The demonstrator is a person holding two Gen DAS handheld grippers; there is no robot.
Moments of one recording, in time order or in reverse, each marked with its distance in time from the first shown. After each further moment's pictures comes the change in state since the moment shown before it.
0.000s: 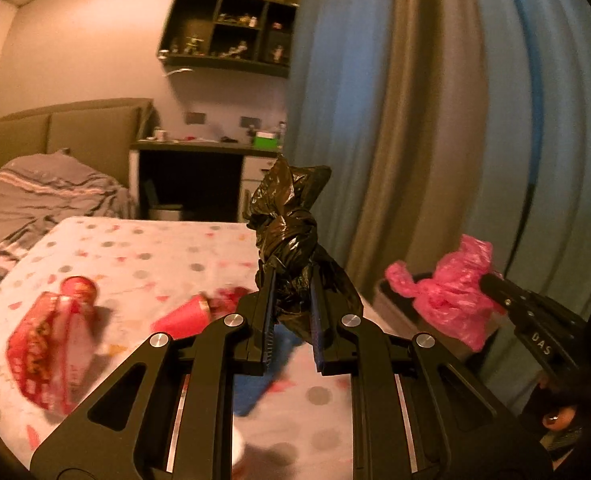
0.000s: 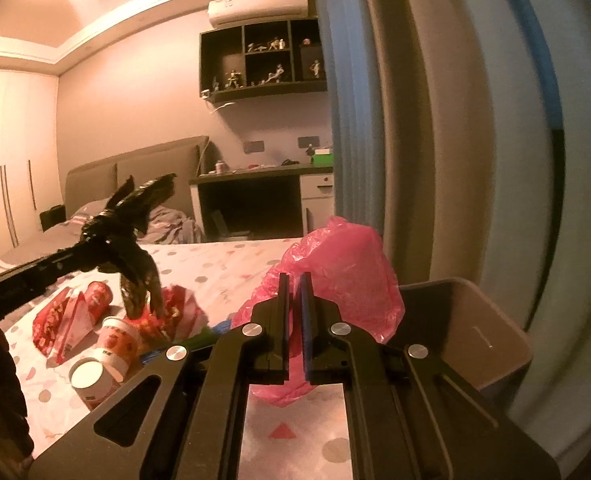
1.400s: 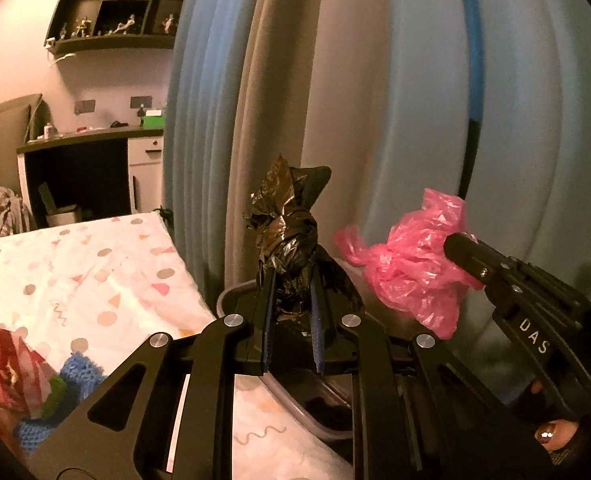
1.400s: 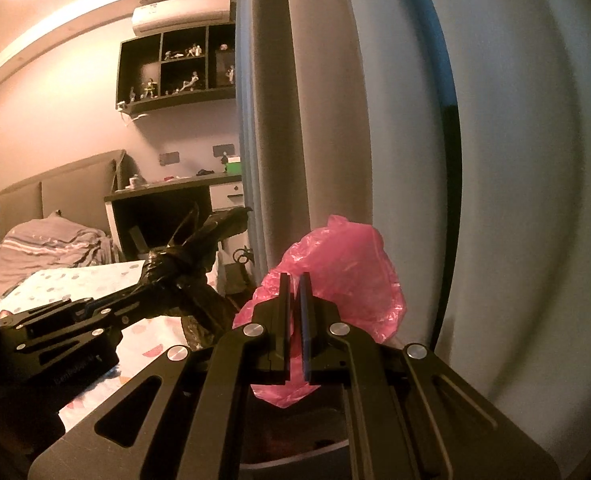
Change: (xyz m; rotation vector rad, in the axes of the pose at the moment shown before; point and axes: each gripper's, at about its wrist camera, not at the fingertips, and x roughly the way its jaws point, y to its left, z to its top) left arm 0.163 -0.157 -0.013 0.120 0.101 -0.292; right arm 0.028 -0.115 0.002 0.070 -0.020 -0.264
